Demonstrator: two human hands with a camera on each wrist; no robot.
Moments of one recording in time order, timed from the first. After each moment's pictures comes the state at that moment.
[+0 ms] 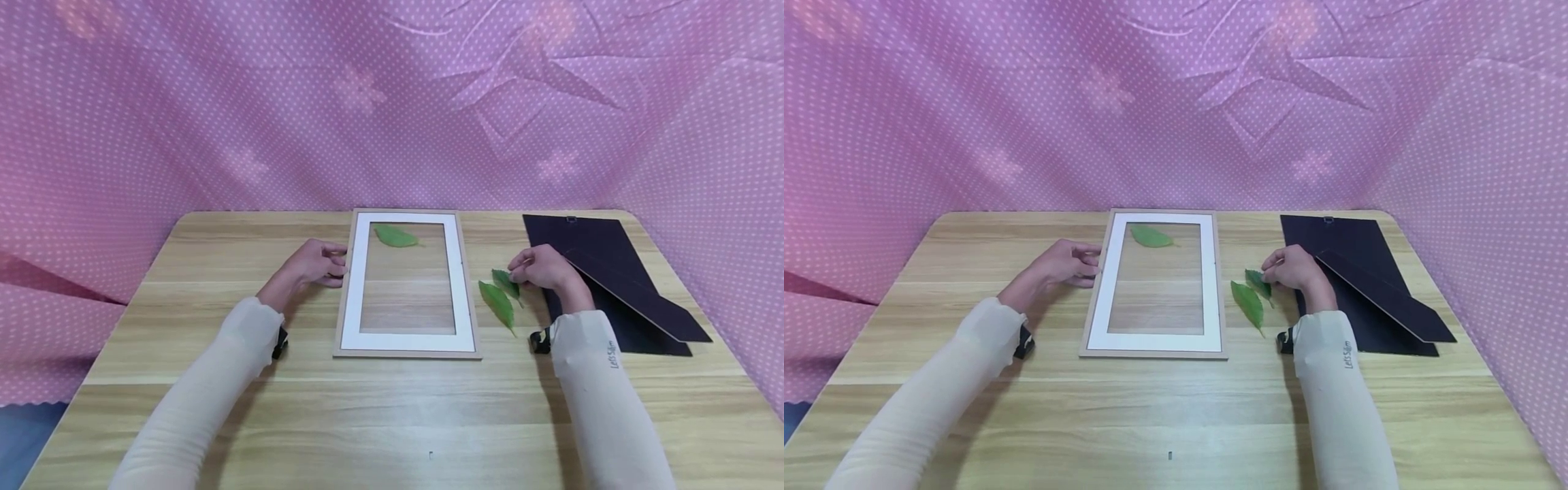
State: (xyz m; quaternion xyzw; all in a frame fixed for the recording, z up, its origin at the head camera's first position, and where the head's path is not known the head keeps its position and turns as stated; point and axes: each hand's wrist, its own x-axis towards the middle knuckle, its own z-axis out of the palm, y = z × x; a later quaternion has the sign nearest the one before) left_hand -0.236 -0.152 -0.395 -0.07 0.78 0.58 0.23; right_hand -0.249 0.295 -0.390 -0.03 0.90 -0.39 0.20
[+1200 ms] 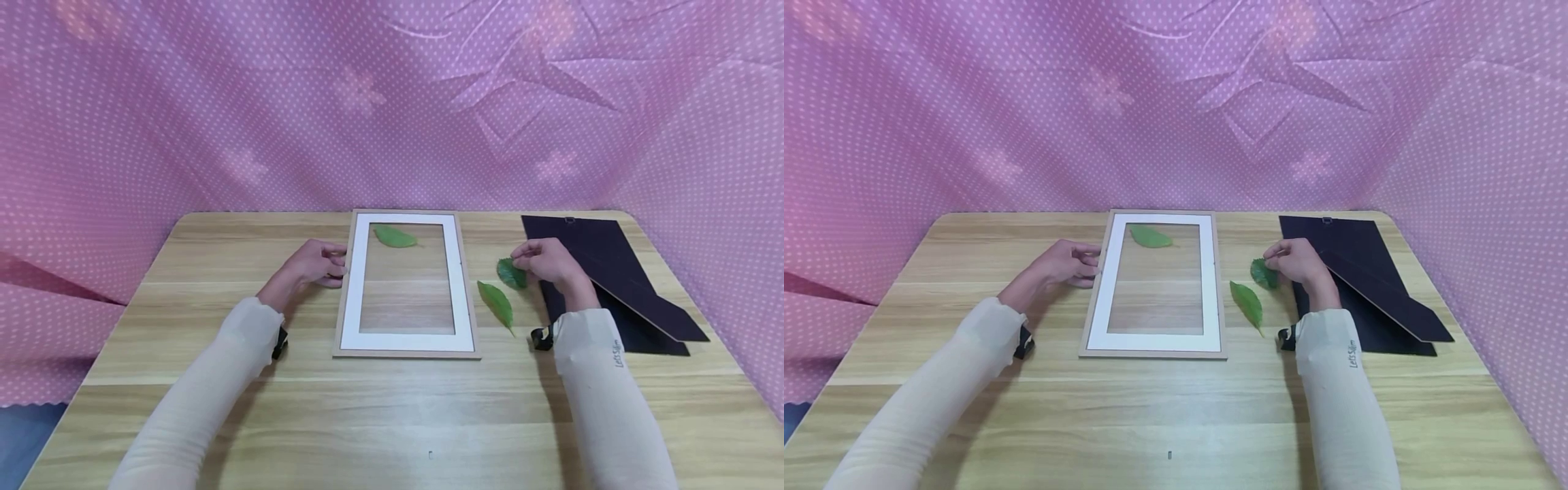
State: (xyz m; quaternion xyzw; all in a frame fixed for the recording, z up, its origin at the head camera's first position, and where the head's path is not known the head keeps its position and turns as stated) left_hand -0.237 -0.153 -0.392 -0.07 0.78 0.57 0.23; right_hand -0.247 0.298 -0.378 -0.01 0.88 -0.44 0.16
